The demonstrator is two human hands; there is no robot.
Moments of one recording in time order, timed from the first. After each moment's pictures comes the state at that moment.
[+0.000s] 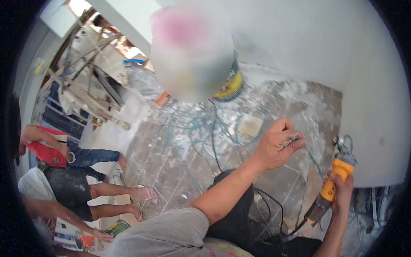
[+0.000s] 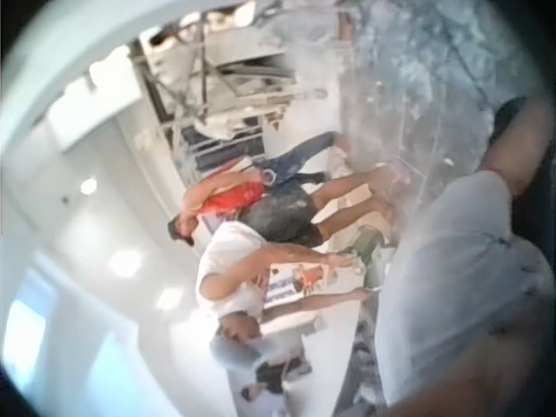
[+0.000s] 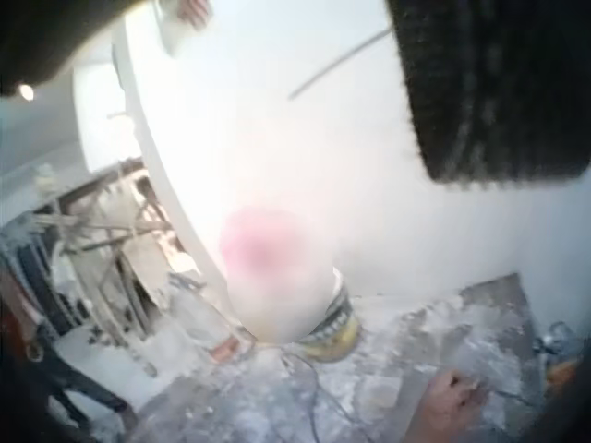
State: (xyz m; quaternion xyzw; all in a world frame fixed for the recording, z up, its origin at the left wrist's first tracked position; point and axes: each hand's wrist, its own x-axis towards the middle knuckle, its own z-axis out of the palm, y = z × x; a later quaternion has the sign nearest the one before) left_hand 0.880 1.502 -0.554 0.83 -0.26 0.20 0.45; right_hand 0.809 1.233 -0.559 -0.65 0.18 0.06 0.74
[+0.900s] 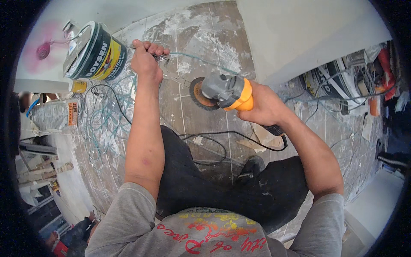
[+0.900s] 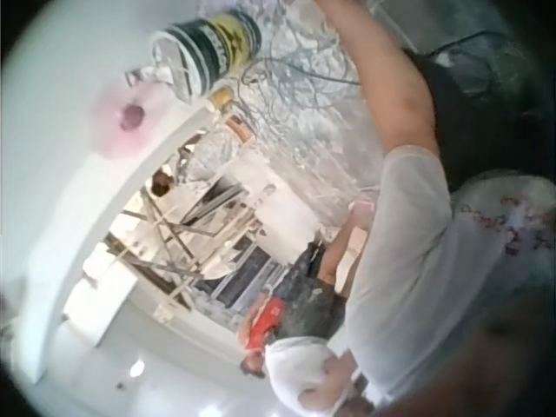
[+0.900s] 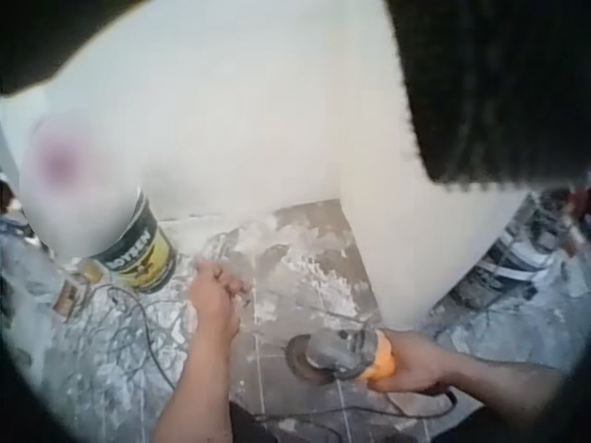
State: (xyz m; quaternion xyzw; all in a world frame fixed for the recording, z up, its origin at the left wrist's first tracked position) left_hand 0.947 1.490 -0.617 0.45 0.08 0.02 0.89; right_hand 0.782 1.226 -0.587 -0.90 -0.07 0.17 0.40
